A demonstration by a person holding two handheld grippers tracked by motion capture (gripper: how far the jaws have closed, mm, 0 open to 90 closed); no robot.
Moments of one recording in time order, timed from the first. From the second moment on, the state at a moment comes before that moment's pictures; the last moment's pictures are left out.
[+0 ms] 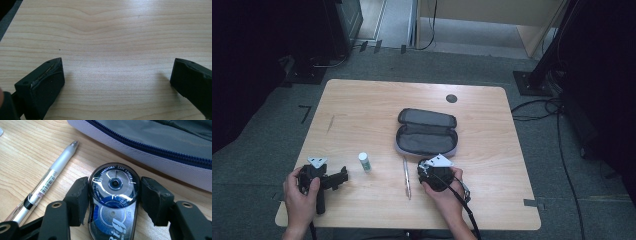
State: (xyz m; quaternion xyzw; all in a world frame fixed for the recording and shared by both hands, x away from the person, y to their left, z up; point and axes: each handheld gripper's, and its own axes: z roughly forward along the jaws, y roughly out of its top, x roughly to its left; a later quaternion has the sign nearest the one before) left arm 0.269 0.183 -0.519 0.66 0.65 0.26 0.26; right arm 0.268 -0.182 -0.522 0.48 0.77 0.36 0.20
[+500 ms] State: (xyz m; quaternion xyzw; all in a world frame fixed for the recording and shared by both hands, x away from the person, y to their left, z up) left arm 0.269 0.183 -0.519 0.66 0.65 0.26 0.26; right arm 0.265 -0.193 -0.521 0.48 0.76 0.38 0.19
